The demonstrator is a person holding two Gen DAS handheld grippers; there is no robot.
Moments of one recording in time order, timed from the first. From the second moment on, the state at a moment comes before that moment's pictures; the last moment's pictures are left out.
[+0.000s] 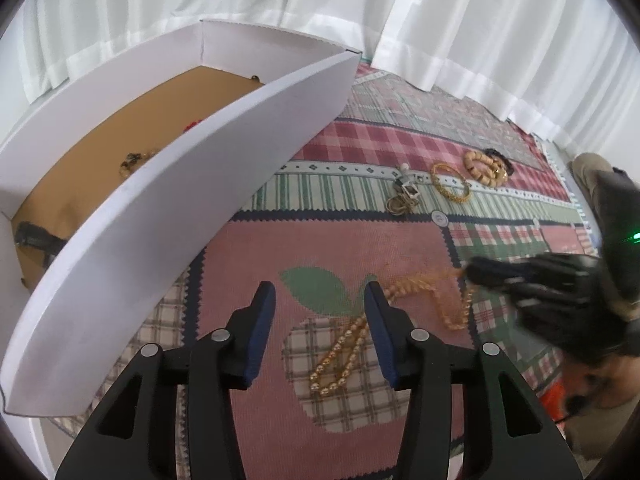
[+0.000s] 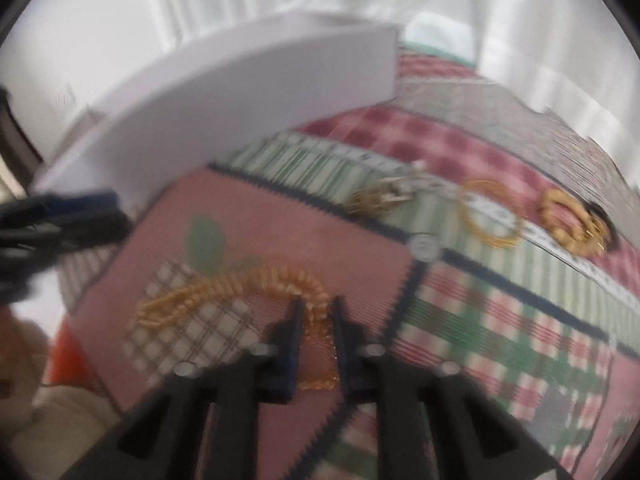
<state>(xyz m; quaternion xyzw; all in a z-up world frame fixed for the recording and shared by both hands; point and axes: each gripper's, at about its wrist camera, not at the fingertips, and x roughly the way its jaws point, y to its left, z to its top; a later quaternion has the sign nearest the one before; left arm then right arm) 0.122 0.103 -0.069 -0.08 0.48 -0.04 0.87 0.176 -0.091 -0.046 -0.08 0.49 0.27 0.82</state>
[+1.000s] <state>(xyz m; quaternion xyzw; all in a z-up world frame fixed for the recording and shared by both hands) 0.248 -0.003 -0.106 0.03 0.51 -0.11 0.85 0.161 -0.220 0.065 0.12 0.41 0.26 0.86</state>
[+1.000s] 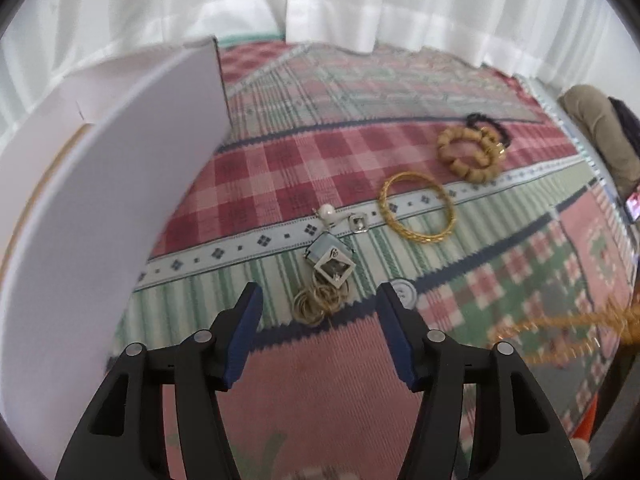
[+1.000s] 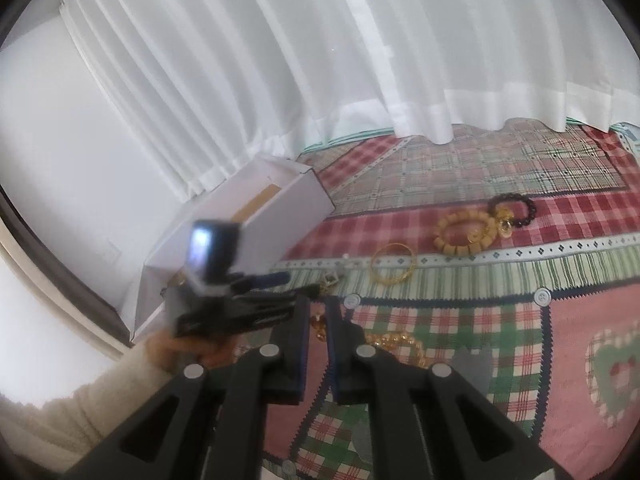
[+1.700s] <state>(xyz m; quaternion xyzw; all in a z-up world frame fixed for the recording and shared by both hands) 0.180 0.074 0.018 -0.07 0.47 -0.09 0.88 0.177 -0.204 0.127 0.11 0.39 0.31 0.86</state>
